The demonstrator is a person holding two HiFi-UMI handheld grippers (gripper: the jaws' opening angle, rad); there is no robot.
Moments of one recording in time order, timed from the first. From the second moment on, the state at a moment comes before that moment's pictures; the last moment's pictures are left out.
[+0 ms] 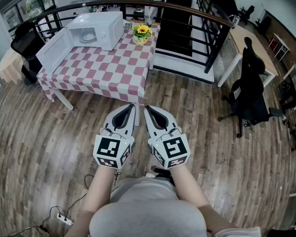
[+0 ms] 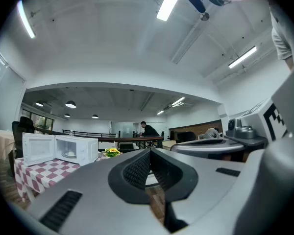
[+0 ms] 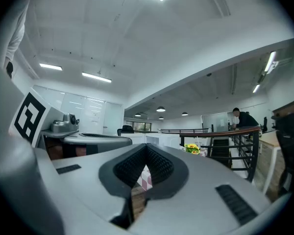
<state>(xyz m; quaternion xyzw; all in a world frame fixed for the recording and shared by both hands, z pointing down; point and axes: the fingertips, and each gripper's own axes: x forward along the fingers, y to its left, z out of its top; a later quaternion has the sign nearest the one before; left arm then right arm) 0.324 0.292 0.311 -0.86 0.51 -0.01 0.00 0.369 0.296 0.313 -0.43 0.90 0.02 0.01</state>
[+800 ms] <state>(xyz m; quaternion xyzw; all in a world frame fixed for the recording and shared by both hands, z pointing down) 0.345 0.272 0.312 -0.83 0.56 0.03 -0.01 0.396 0.272 0.319 -0.39 0.92 0.01 0.02</state>
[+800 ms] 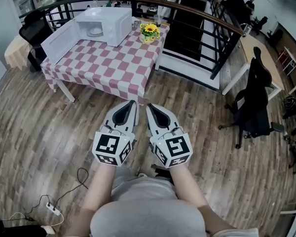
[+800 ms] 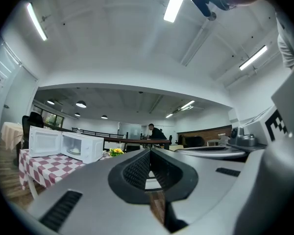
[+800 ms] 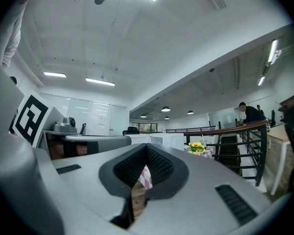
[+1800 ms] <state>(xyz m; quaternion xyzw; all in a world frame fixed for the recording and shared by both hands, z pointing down) 0.183 0.163 0.328 -0.81 0.58 0.00 -0.03 0.234 0.164 0.329 -0.37 0.93 -0.05 0.01</state>
